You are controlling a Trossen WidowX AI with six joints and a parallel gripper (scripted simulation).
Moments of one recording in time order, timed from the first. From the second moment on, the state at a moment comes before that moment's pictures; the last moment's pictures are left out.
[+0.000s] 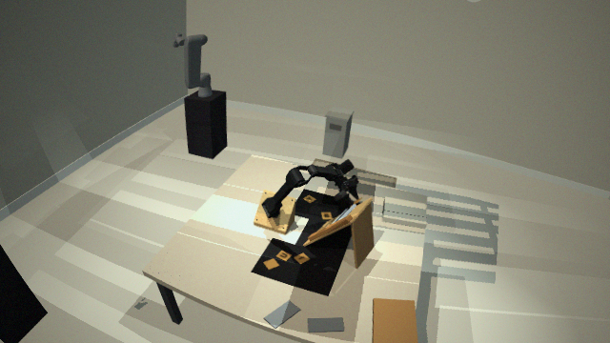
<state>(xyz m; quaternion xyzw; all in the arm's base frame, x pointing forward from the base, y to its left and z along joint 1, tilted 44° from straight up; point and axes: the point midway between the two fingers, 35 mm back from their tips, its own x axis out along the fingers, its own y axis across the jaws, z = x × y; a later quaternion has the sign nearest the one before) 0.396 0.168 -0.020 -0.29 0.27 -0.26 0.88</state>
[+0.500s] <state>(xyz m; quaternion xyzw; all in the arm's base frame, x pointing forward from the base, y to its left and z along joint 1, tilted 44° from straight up) 0.394 0.163 -0.015 -0.29 0.27 -0.26 0.88</state>
